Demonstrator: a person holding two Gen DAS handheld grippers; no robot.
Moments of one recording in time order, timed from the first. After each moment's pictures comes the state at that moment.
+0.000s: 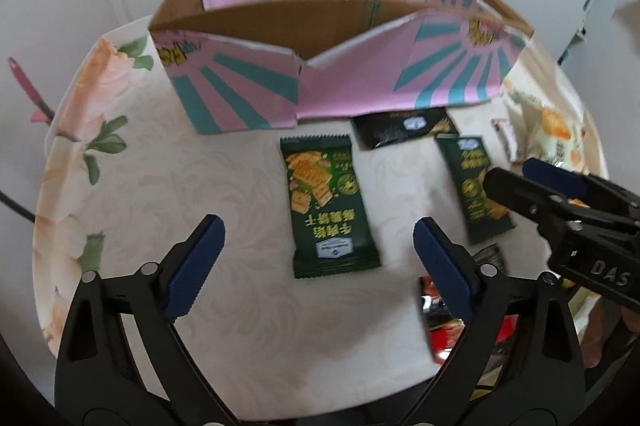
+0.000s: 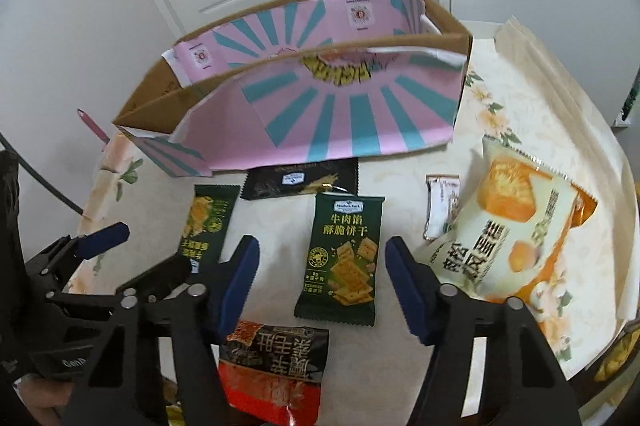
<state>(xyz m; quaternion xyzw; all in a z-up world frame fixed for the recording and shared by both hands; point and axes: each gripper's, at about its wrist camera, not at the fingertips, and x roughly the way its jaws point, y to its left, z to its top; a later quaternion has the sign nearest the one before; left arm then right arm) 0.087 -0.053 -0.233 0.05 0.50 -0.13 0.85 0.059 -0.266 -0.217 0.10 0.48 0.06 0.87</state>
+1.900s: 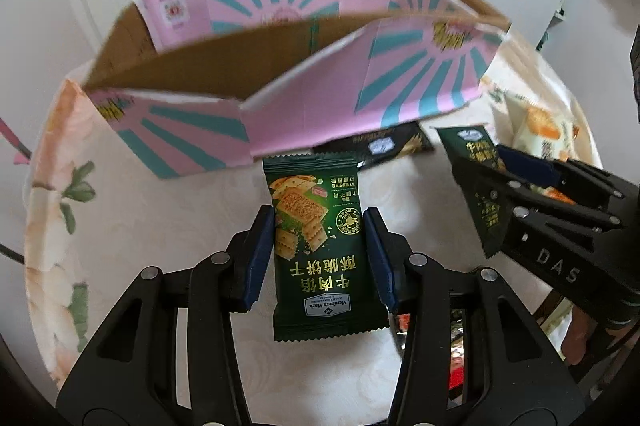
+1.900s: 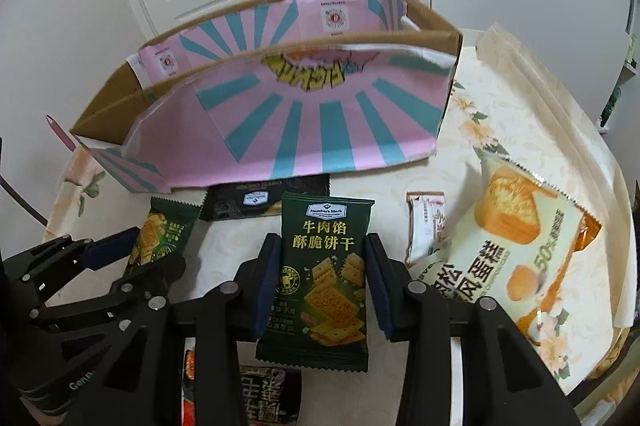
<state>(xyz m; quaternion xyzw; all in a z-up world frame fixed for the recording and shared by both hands) 0.109 -0.079 -0.219 0.07 0.49 -0.17 0.85 0.074 -0.270 -0.230 0.08 0.47 0.01 0.88</state>
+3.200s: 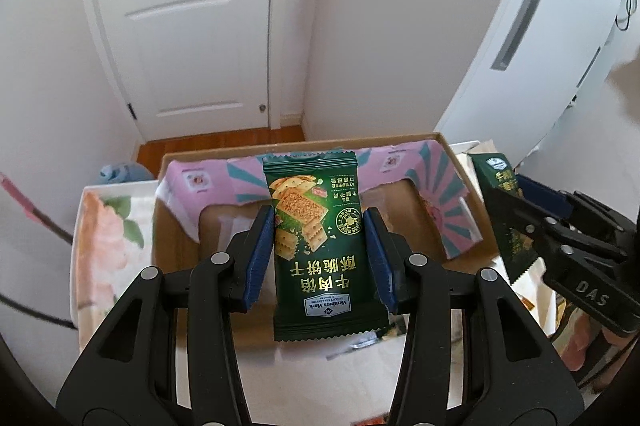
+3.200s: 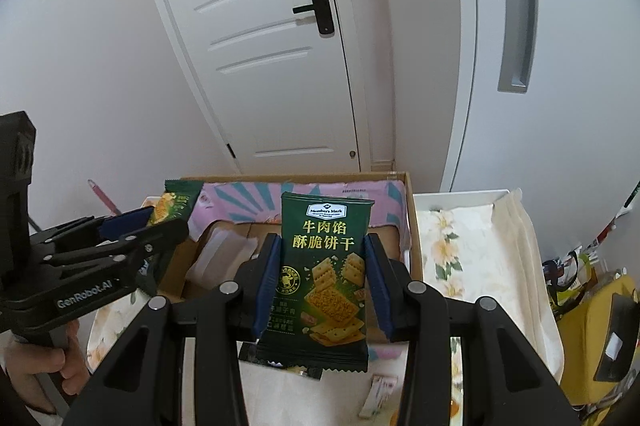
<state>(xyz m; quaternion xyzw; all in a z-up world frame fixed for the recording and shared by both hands) 0.245 -0.096 -0.103 0.00 0.46 -0.15 0.88 0.182 -0.308 -0.097 0.06 0.40 0.09 0.91</state>
